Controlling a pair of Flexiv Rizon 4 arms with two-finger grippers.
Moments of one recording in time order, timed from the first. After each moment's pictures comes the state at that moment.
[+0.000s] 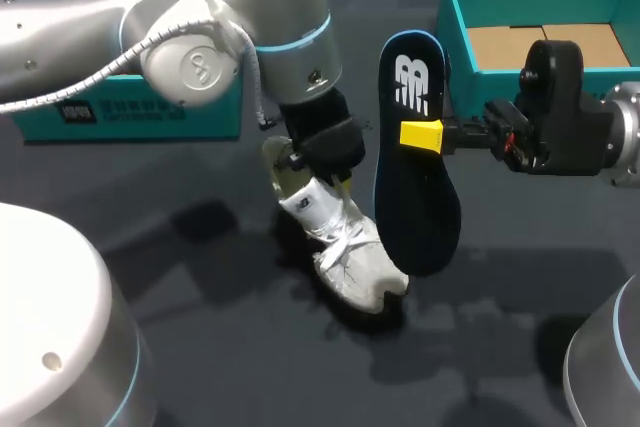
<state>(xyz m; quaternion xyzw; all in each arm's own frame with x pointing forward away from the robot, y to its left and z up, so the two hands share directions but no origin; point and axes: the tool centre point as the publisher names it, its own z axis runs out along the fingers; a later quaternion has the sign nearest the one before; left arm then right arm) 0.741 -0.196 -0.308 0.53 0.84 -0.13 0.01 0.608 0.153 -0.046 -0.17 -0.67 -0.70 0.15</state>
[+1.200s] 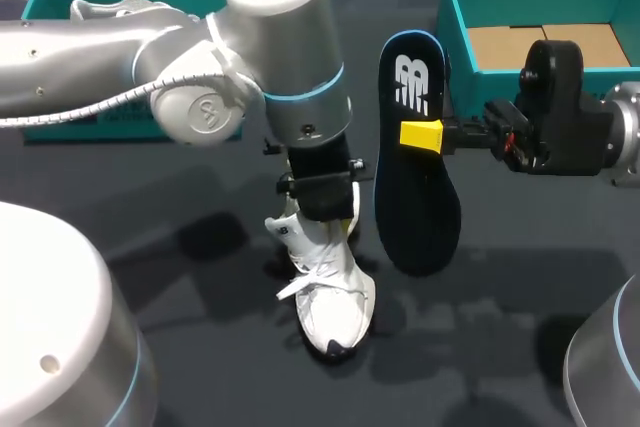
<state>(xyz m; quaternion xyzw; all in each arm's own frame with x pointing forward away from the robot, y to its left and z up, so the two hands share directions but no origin) 0.713 -0.203 -0.341 0.70 0.71 -0.11 0.02 0.608 0.153 -0.046 -0.17 -0.67 -0.70 0.15</state>
